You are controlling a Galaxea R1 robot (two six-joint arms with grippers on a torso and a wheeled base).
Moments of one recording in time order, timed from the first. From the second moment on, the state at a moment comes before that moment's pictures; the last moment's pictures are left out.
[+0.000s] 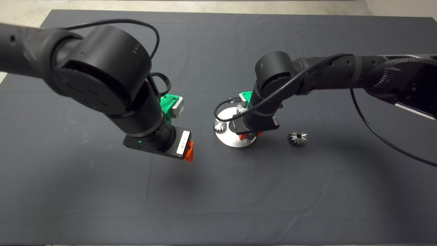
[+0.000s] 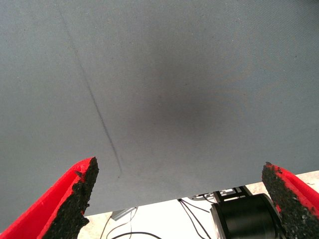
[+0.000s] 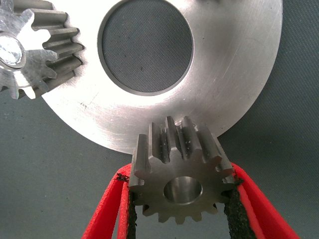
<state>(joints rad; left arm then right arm) -0.59 2.52 -0.69 0.14 1.53 -1.61 0.34 2.80 -1.22 -0.31 -1.54 1.47</state>
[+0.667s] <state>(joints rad) -0.59 2.52 -0.69 0.14 1.53 -1.61 0.34 2.80 -1.21 -0.31 -1.54 1.46</state>
